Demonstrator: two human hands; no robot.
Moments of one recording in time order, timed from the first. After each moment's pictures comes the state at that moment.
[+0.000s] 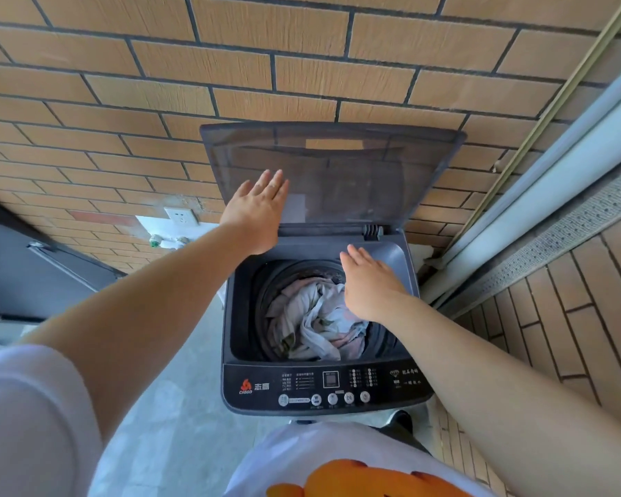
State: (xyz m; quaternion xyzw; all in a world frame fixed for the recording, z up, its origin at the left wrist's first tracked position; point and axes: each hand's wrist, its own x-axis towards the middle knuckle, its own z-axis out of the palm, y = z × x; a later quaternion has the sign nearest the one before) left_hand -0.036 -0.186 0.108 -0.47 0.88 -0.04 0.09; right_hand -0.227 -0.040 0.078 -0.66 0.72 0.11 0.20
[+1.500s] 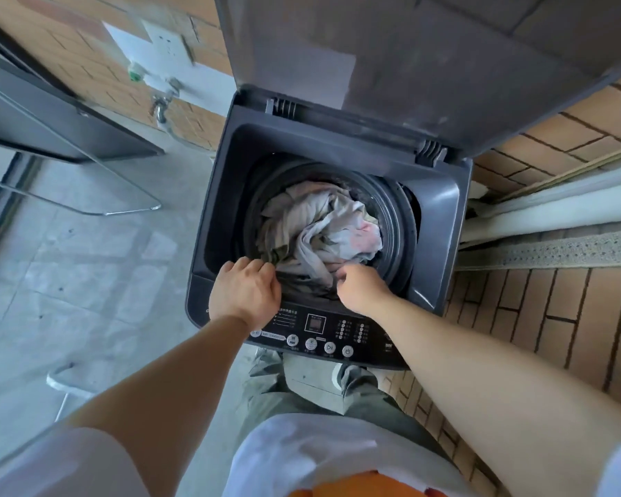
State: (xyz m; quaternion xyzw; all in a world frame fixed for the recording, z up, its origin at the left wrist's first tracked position) left_hand -0.013 0.000 -0.103 -0.60 0.78 0.16 0.07; right_hand -0.233 -0.020 -0.084 -0.50 0.72 0.18 0.45
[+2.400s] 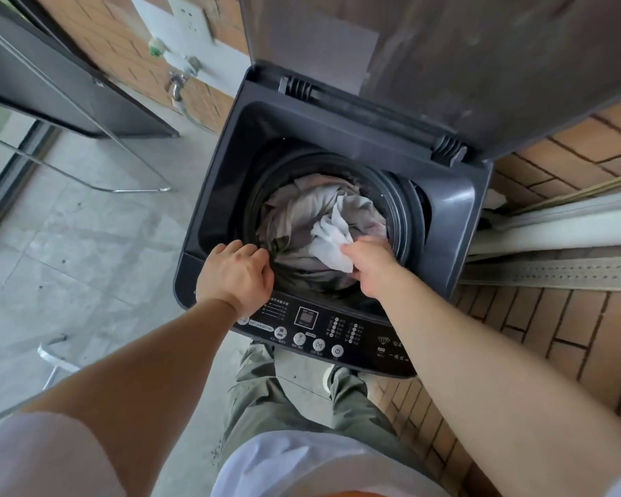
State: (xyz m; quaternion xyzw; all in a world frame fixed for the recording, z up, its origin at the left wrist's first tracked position) left_hand -0.015 0.008 -0.115 -0.62 0.78 0.12 0.01; right_hand -0.241 -0.056 -0.103 -0.16 0.78 -0.16 0.59
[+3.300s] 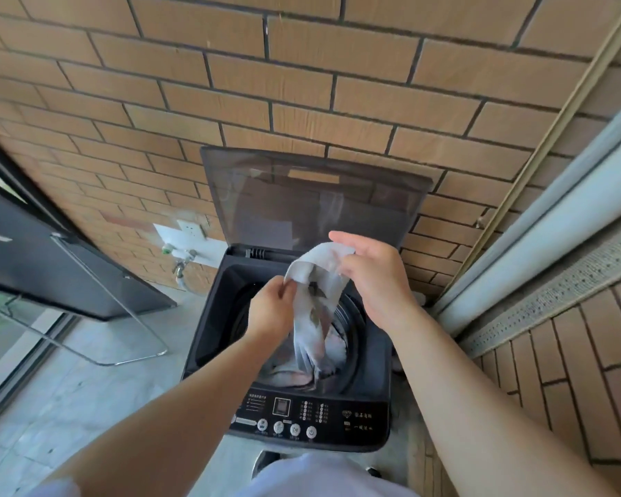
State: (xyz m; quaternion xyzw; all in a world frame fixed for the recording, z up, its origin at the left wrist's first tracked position) left_hand -0.127 -0.041 0.077 -0.67 0.52 0.43 -0.31; right_hand -0.287 -0.028 0.180 -0.45 0.62 -0.45 0.46
